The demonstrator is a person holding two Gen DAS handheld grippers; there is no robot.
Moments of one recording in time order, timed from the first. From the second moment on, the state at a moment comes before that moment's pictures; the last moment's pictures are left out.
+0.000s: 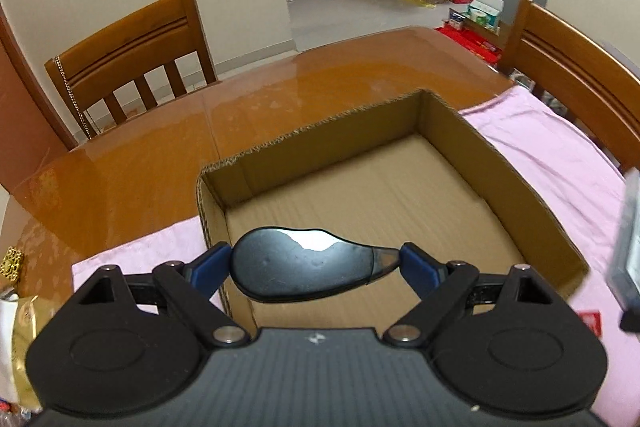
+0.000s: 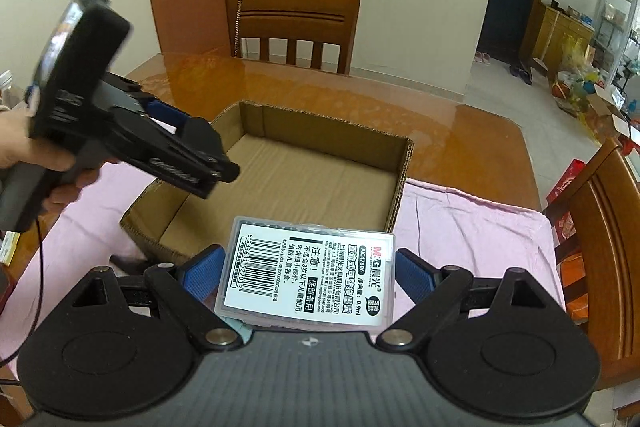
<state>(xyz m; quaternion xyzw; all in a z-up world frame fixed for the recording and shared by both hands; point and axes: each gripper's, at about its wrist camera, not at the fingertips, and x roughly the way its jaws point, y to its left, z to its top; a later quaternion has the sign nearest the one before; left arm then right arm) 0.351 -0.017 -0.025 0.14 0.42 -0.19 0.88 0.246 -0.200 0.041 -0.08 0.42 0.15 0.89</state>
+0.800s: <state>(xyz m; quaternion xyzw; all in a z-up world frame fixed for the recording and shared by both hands) 0.335 0.054 0.002 0.08 0.38 -0.15 0.91 0.358 -0.162 0.002 -0.09 0.46 0.13 0.88</state>
